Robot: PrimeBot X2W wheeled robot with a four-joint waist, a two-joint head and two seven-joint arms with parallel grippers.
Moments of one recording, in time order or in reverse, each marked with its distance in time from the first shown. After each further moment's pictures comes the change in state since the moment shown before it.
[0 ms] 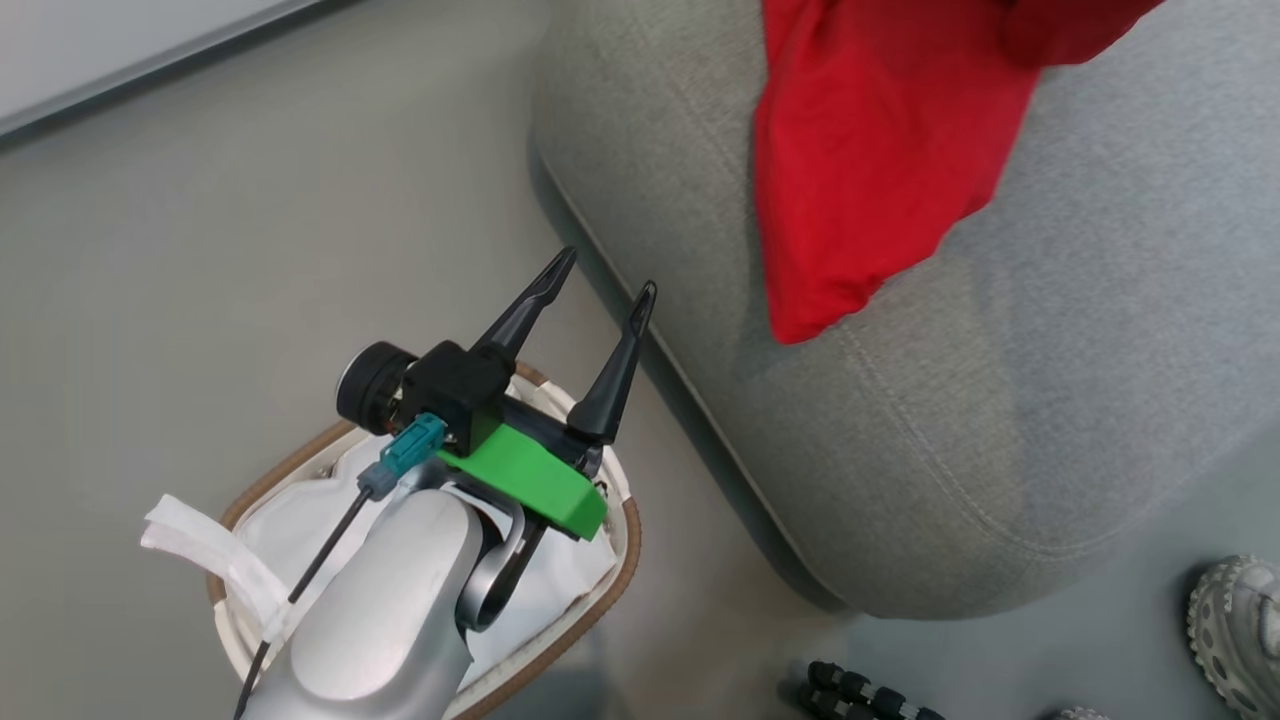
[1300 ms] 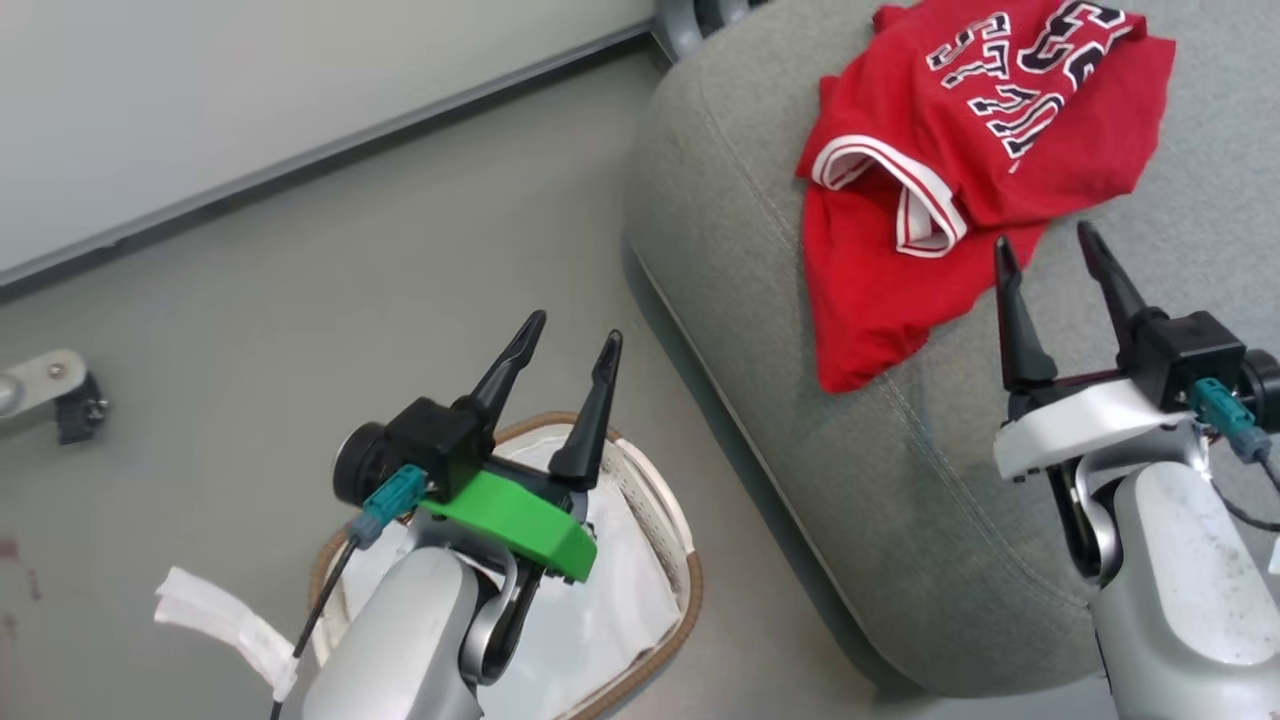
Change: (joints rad) left arm 0.116 -0.074 0.108 0.042 0.011 0.000 -0.008; right arm 0.854 0.383 -0.191 -0.279 0.083 0.000 -0.023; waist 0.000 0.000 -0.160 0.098
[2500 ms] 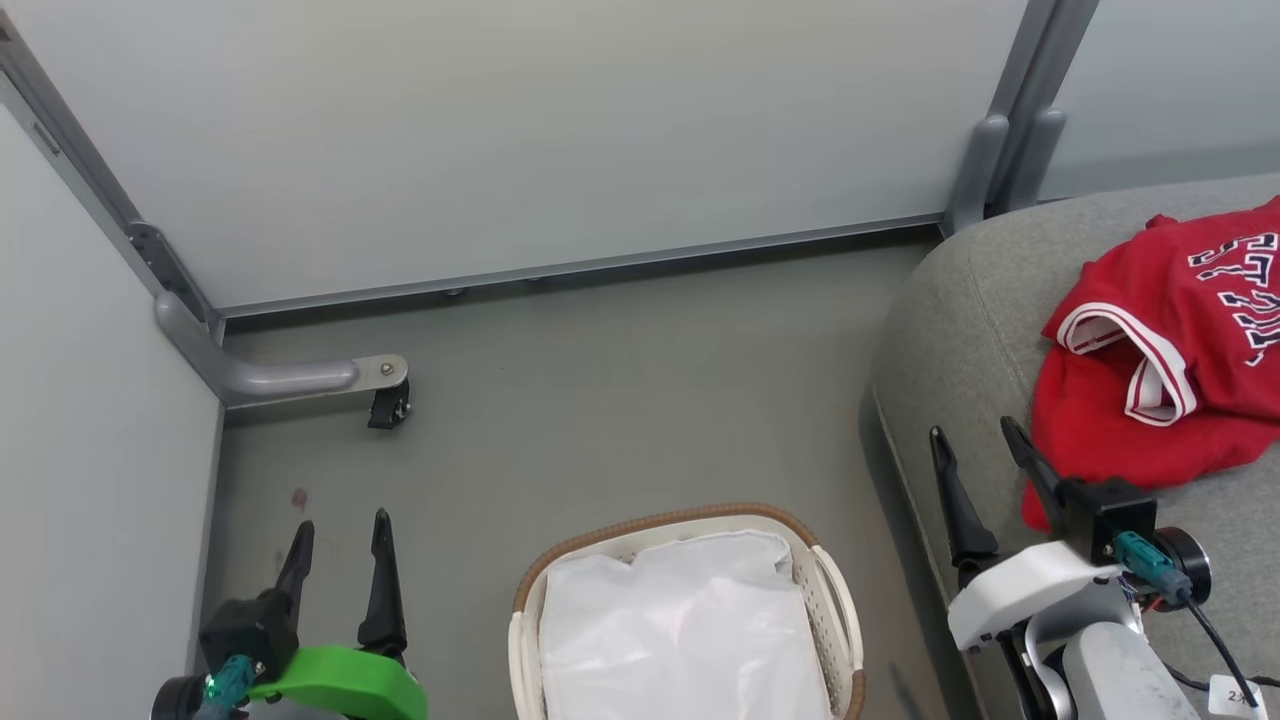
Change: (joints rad) left arm 0.346 -0.027 0.454 0.026 0.180 0.031 0.000; right arm 0.224 0.050 0.064 0.052 0.057 0.000 0.000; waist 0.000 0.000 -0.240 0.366
